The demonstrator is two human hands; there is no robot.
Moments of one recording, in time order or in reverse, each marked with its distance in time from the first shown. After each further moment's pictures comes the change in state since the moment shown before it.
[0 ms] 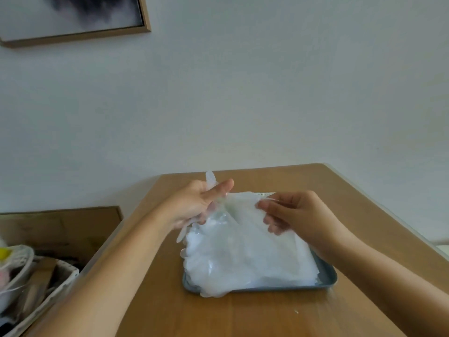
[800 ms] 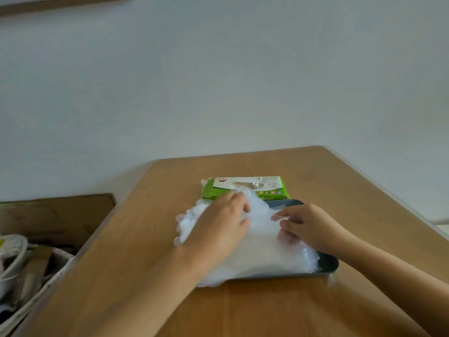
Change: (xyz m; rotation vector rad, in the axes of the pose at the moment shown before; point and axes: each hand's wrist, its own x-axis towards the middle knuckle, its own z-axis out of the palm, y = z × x) left_hand -0.002 -0.039 0.073 0.718 0.265 0.438; right_hand 0.020 0.088 -0.026 -0.568 -0.090 0.149
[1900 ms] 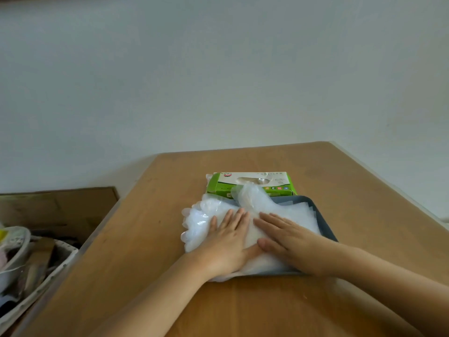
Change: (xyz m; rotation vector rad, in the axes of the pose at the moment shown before) left_hand -0.016 -0.039 0.053 0.175 -0.651 -0.120; right_hand -0.008 -0.014 0.034 -0.520 -0.343 -0.244
